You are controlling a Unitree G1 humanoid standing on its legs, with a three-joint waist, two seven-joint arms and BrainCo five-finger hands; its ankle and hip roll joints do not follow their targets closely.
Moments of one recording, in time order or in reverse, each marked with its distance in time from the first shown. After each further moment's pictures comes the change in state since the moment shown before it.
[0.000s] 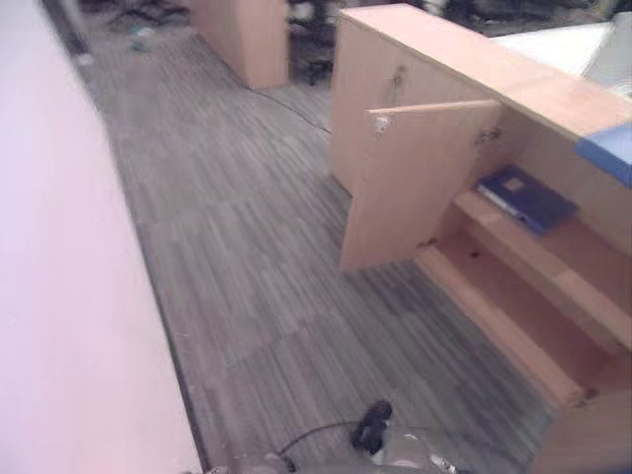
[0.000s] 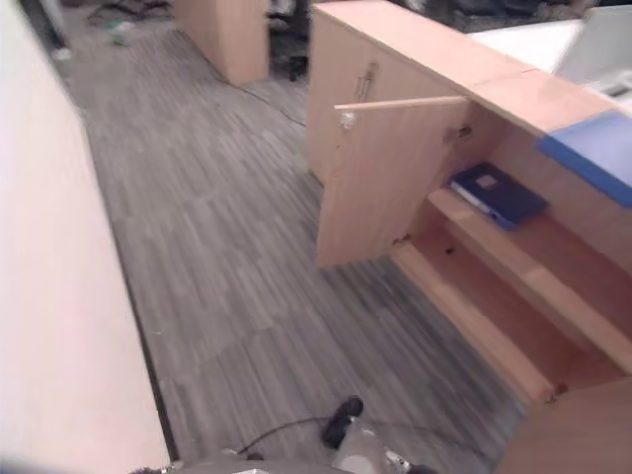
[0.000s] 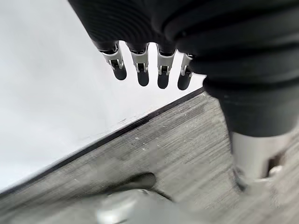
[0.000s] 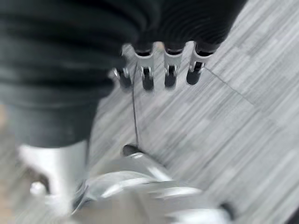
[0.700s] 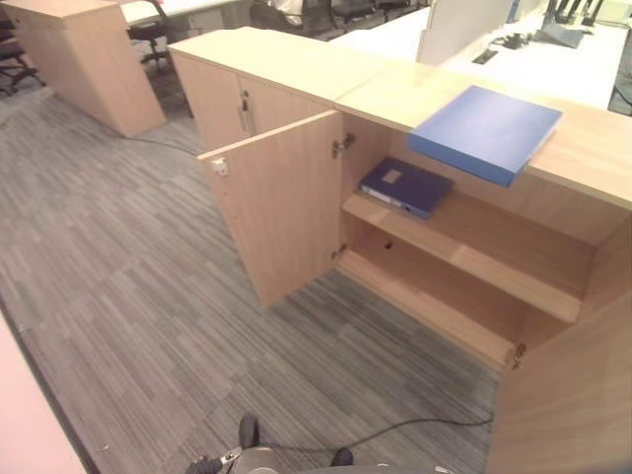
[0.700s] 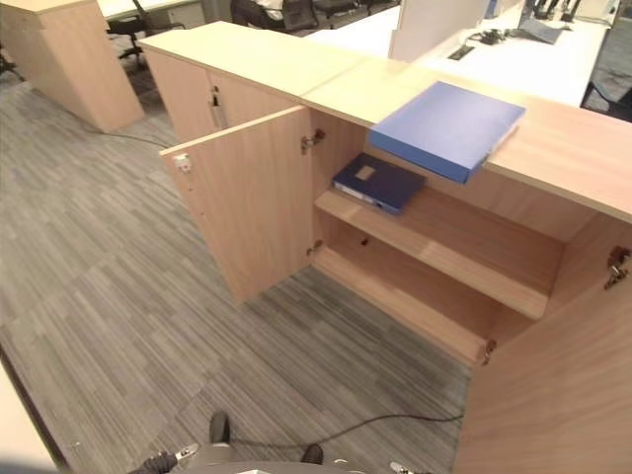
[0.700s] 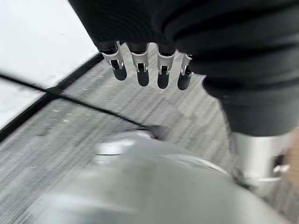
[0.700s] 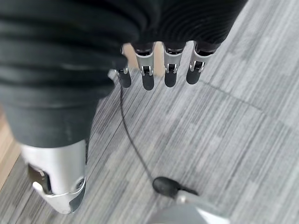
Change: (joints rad) left arm -0.029 -0.007 -0.001 -0.031 -0.033 -0.034 -0.002; right arm -0.008 0.000 0.082 0.081 0.010 -0.004 -0.004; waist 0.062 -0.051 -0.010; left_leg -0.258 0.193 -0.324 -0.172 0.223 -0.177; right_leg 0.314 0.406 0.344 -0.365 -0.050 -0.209
